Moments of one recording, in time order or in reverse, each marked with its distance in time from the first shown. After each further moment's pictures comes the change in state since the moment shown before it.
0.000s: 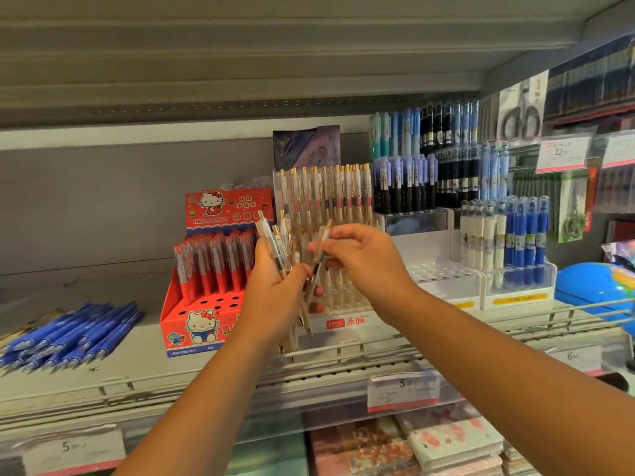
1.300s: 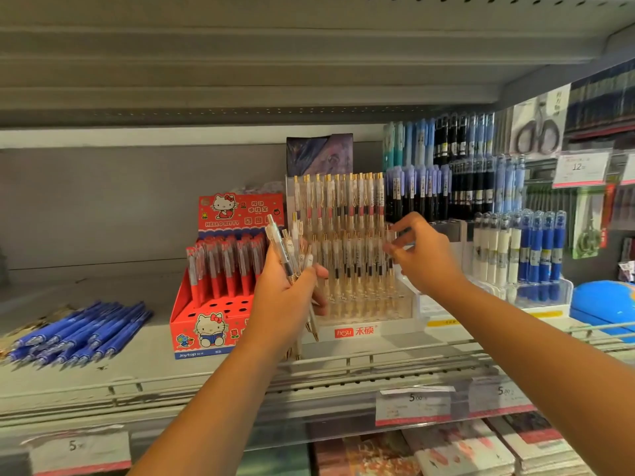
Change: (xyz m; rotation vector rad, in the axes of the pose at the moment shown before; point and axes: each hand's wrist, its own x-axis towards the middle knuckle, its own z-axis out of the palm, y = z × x) left_hand 0.000 0.002 0.000 0.046 0.045 0.049; right_hand 0.053 0.039 -0.081 -0.724 0.192 -0.184
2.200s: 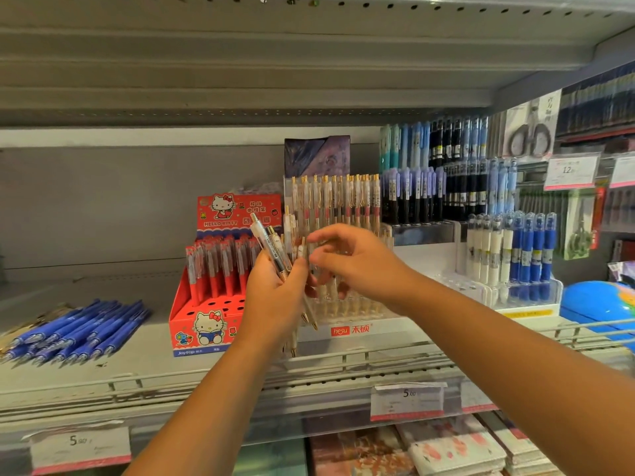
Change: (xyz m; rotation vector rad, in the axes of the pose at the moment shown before) left_hand 0.000 -0.001 -0.003 0.006 0.093 0.065; right_hand -0.039 -0.100 0.012 0.494 -0.487 0.004
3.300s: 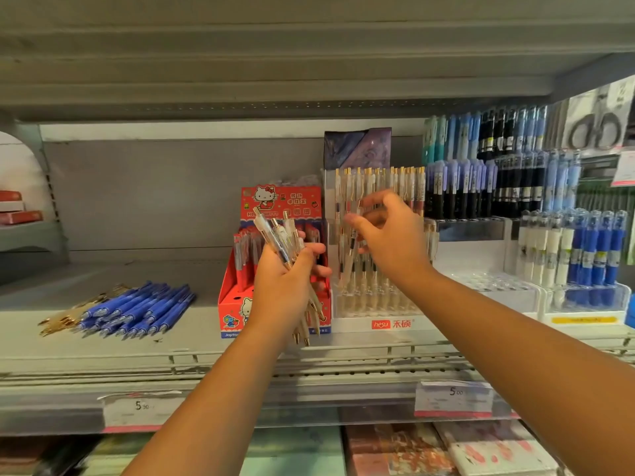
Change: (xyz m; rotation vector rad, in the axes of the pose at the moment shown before) left_hand 0.002 0.005 -0.037 -0.077 0.126 -0.089; right_hand 0.044 0.017 0.025 -0.203 0.515 -0.215
